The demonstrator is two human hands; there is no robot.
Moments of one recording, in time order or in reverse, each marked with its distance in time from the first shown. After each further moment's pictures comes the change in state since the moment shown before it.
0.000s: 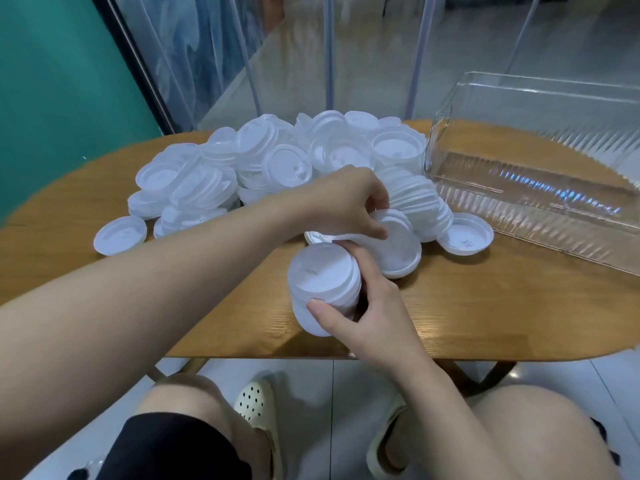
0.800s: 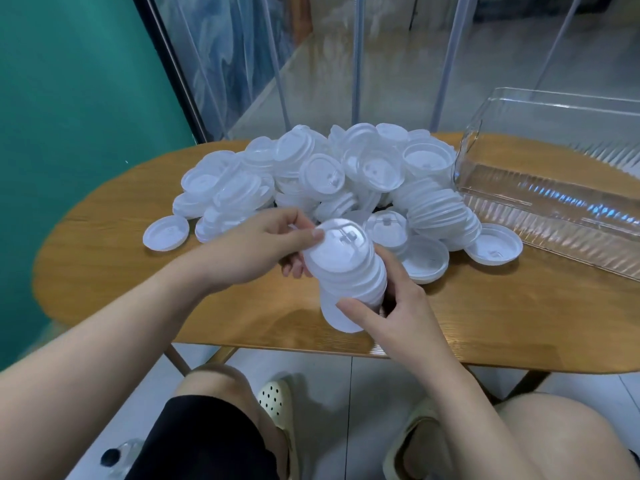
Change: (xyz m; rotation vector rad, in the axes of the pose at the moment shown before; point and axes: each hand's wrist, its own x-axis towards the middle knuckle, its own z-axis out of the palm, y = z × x) left_hand -0.141 -0.040 -0.014 -0.719 0.114 -0.332; right_hand 0.001 -0.003 0.003 0.021 -0.020 0.046
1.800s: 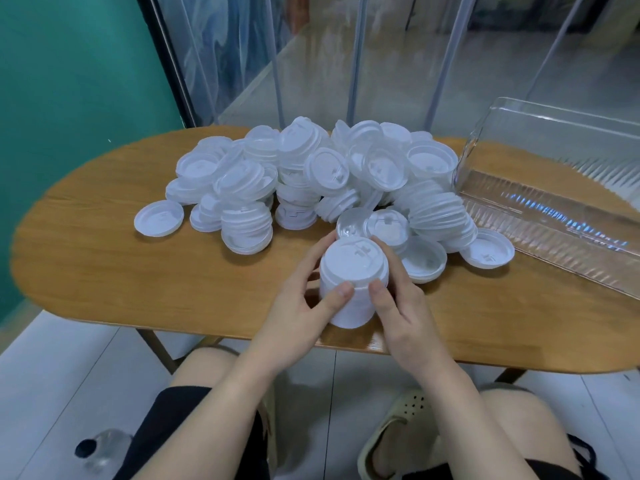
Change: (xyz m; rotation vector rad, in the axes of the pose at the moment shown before) left_hand -0.023 -0.057 0.097 -0.321 0.281 0.301; right_hand 0.001 0.011 0.005 0.029 0.002 -0.131
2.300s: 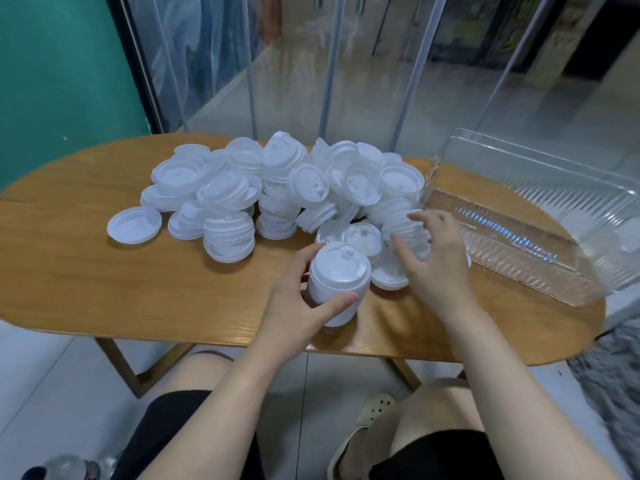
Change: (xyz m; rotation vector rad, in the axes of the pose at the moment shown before) left_hand 0.013 -0.010 0.010 0.032 0.105 0.006; right_hand 0.053 -0.015 -0.077 -0.699 0.360 -0.043
